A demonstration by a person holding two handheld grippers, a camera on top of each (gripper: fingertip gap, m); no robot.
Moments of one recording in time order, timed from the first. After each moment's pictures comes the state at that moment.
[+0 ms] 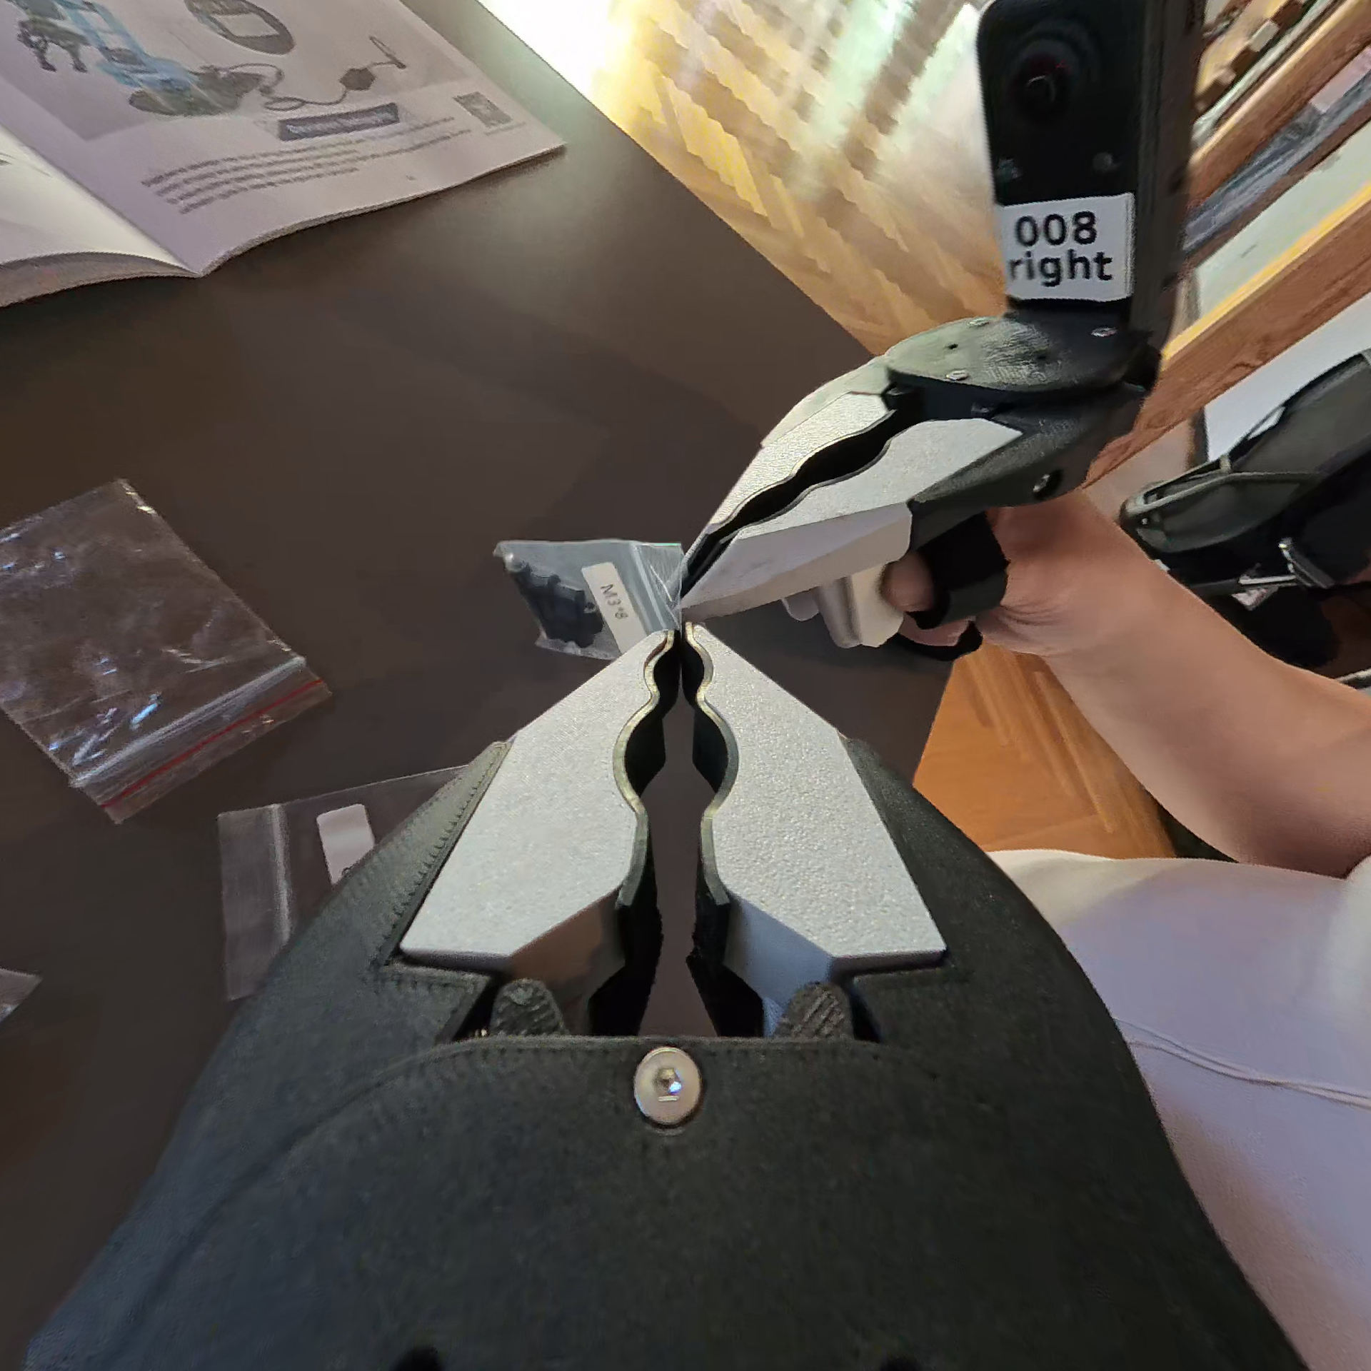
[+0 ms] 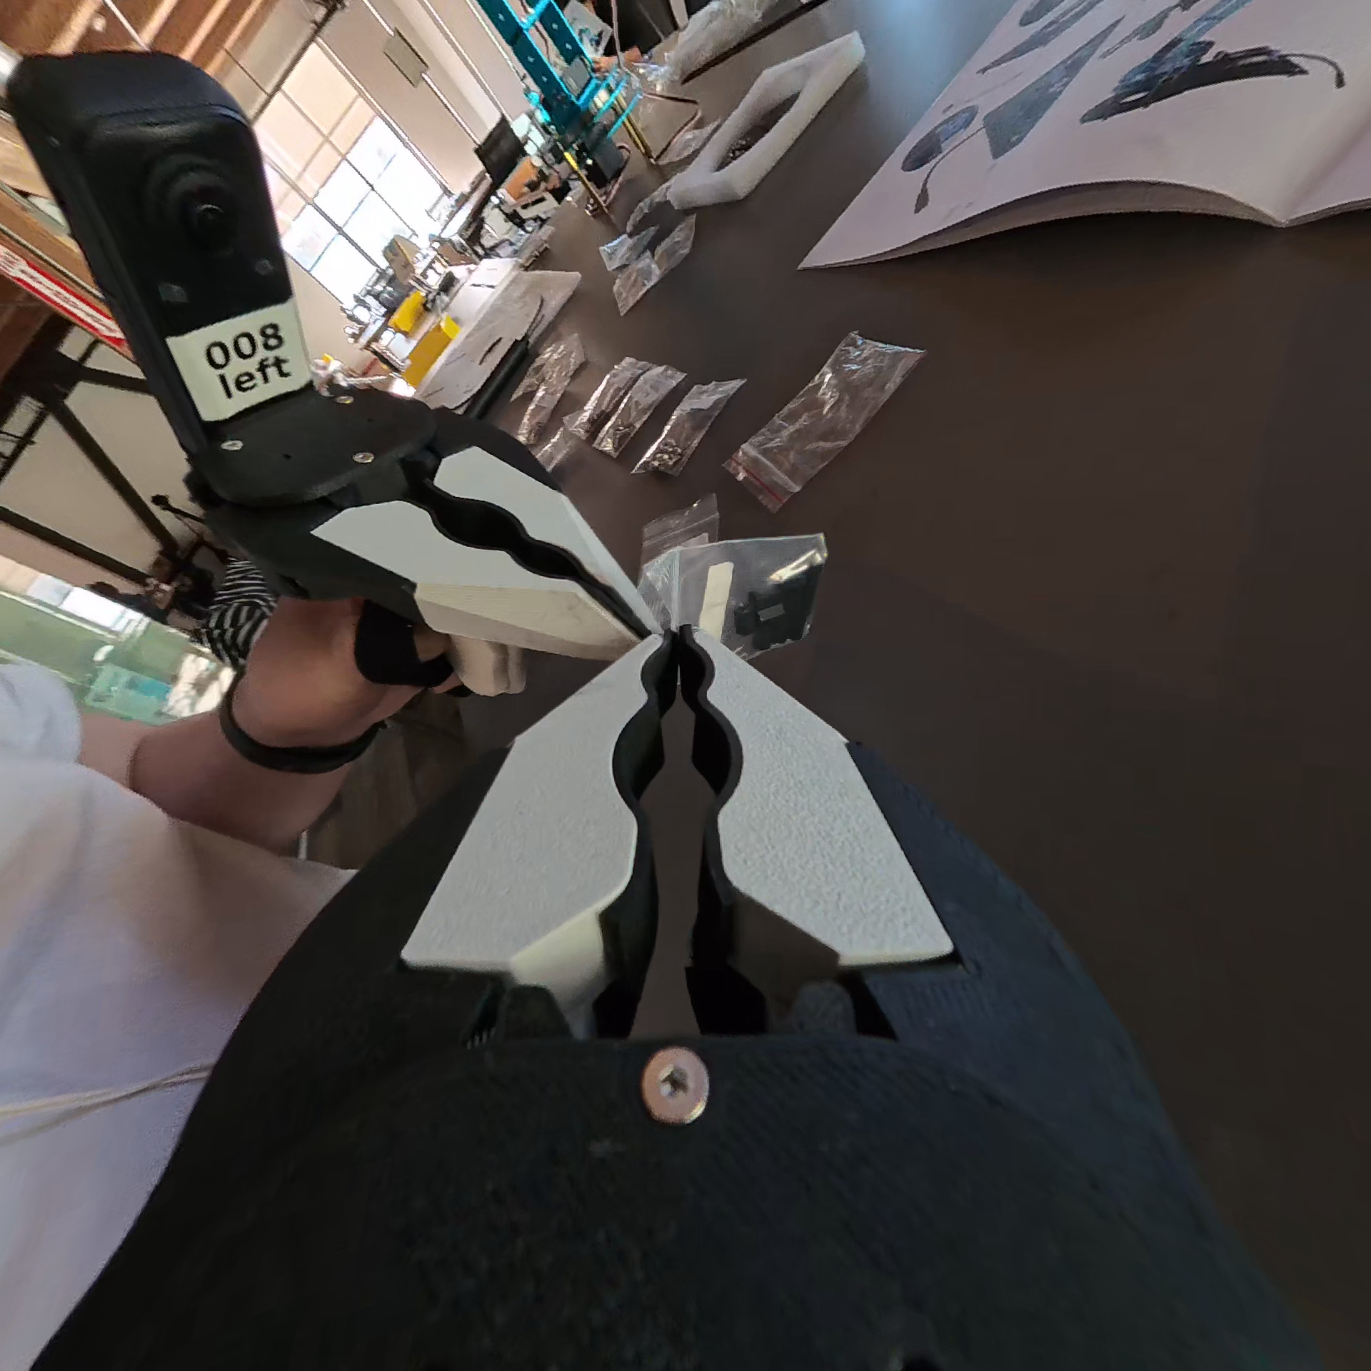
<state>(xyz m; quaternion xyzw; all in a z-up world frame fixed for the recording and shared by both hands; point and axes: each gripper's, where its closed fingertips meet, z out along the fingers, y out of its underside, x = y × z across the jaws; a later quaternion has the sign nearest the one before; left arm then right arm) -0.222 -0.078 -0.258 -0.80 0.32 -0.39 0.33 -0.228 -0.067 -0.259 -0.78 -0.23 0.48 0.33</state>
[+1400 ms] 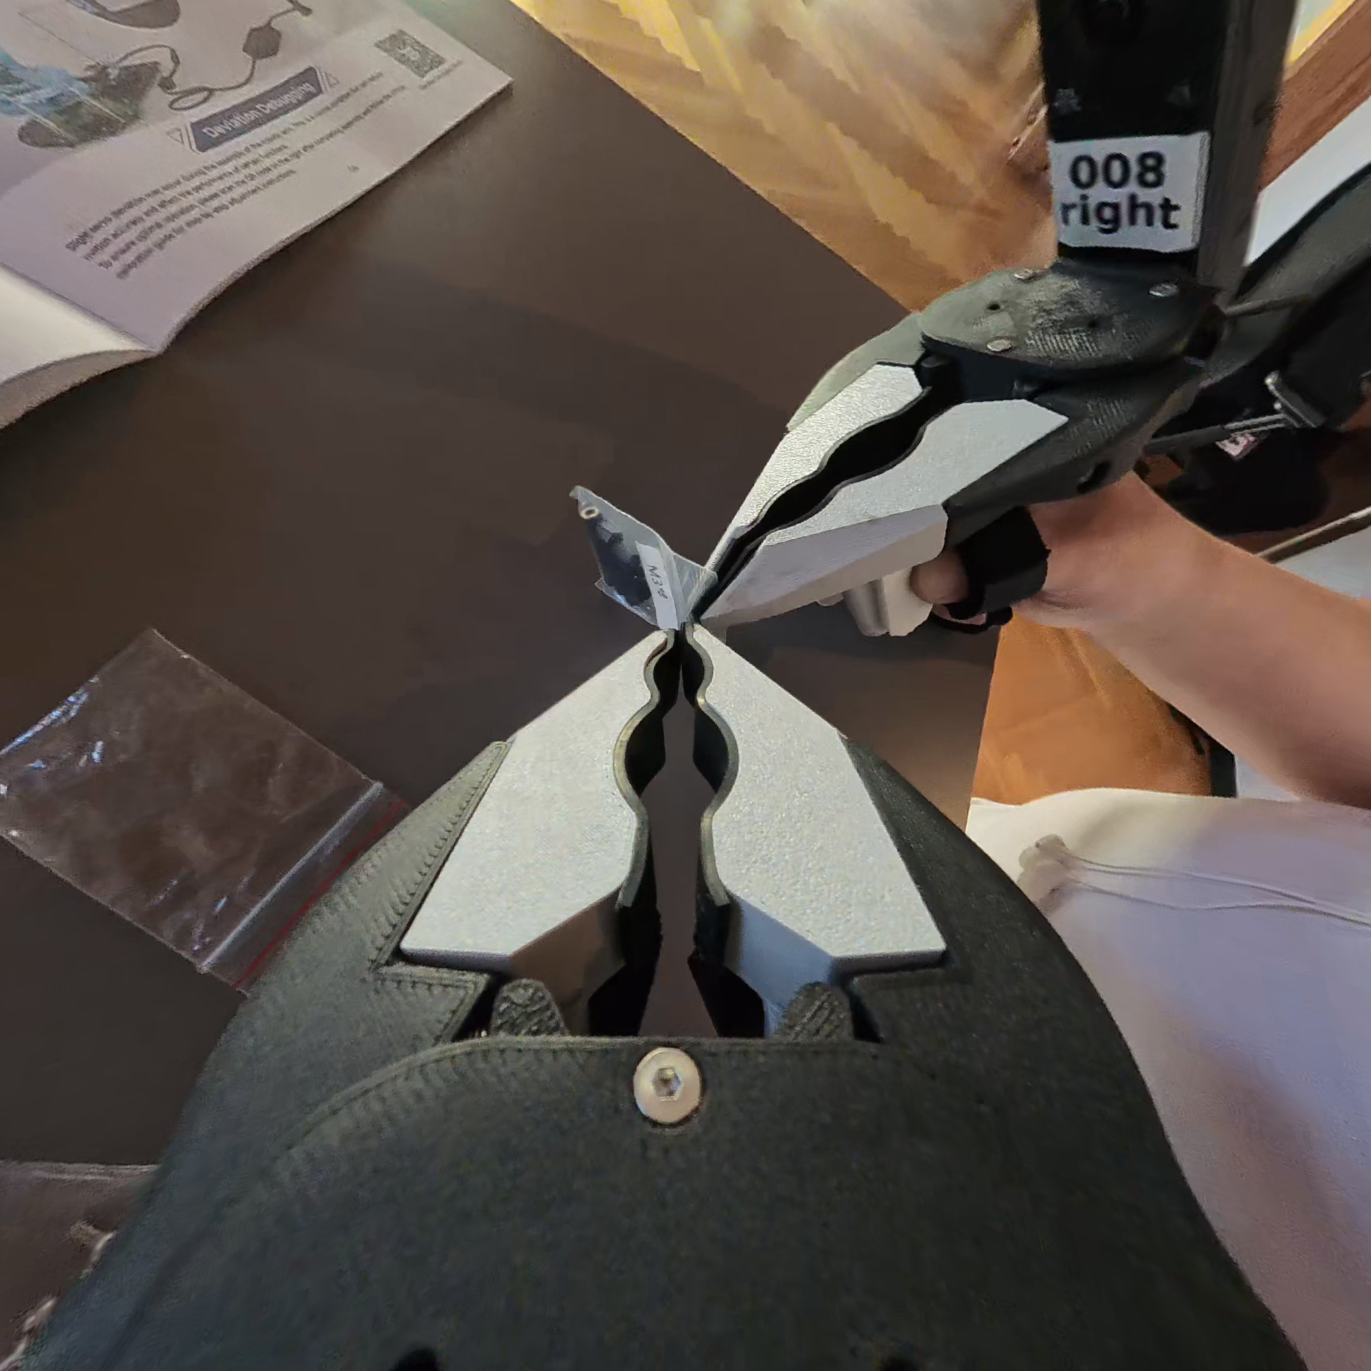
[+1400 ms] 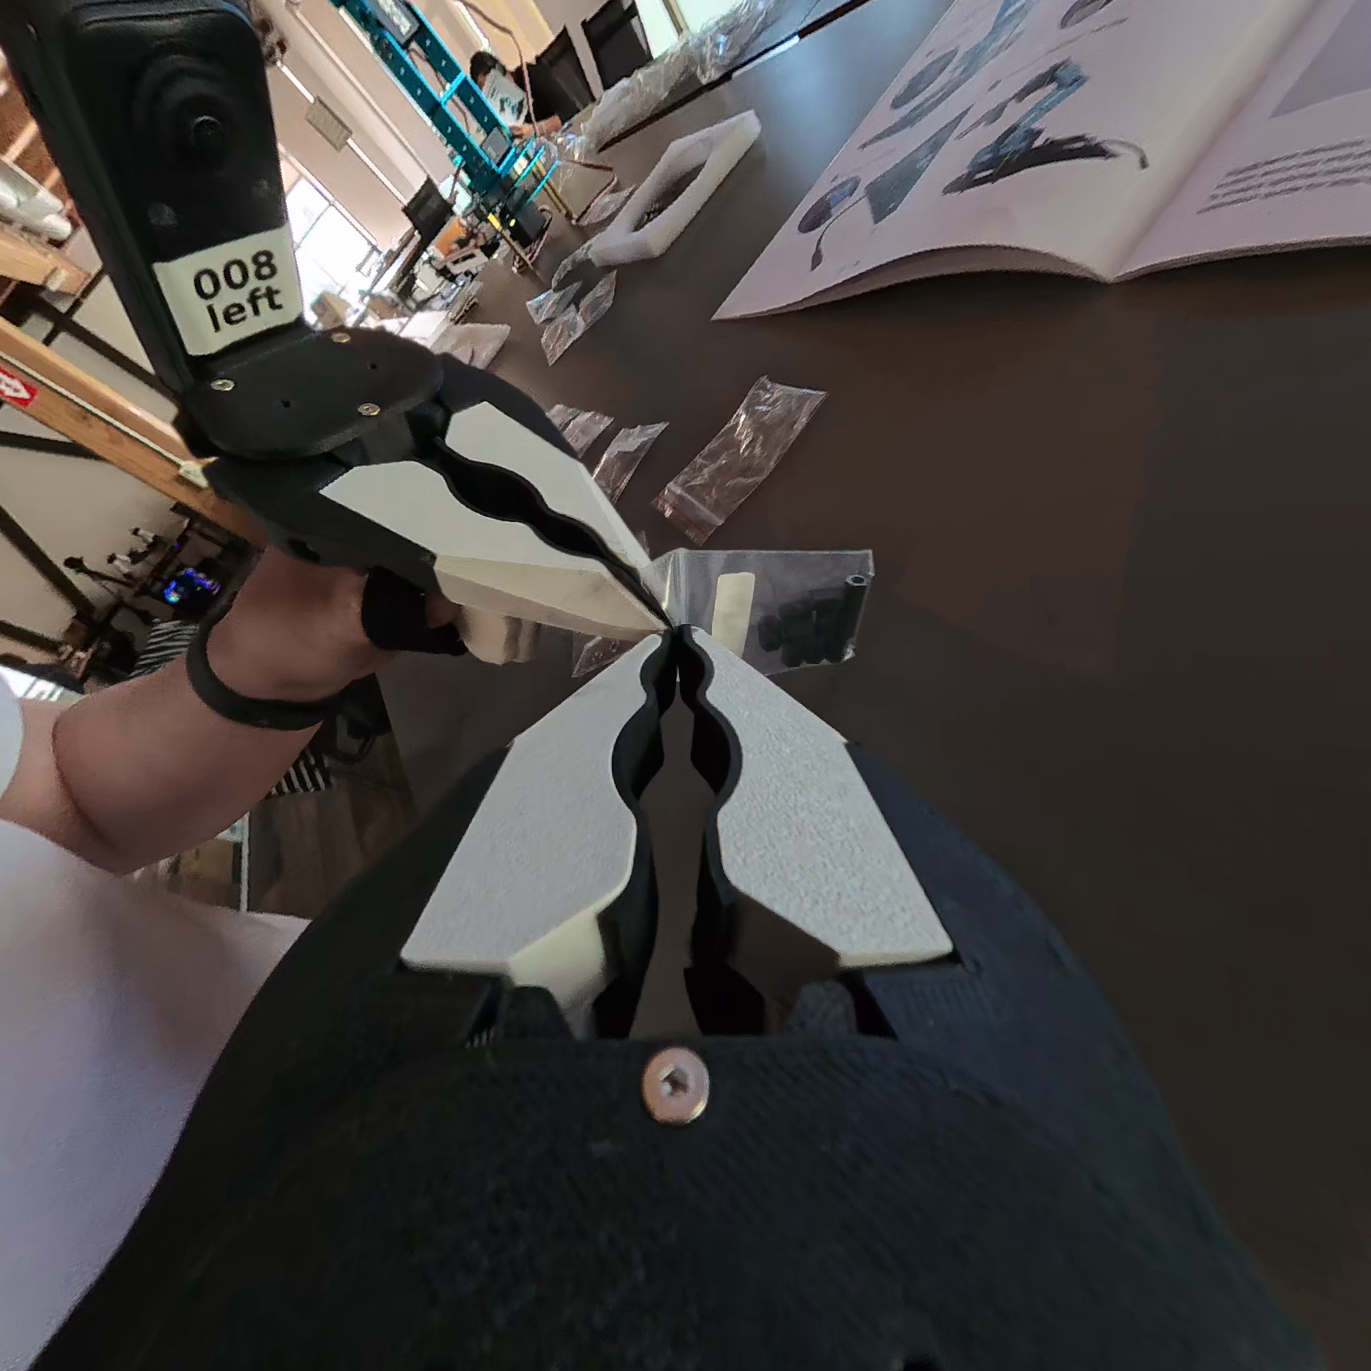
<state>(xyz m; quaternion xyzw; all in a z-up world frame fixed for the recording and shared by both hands) -0.213 -0.053 -0.266 -0.79 0.40 -0.38 0.28 -0.217 -0.048 -0.263 -0.79 -0.20 0.45 0.36</state>
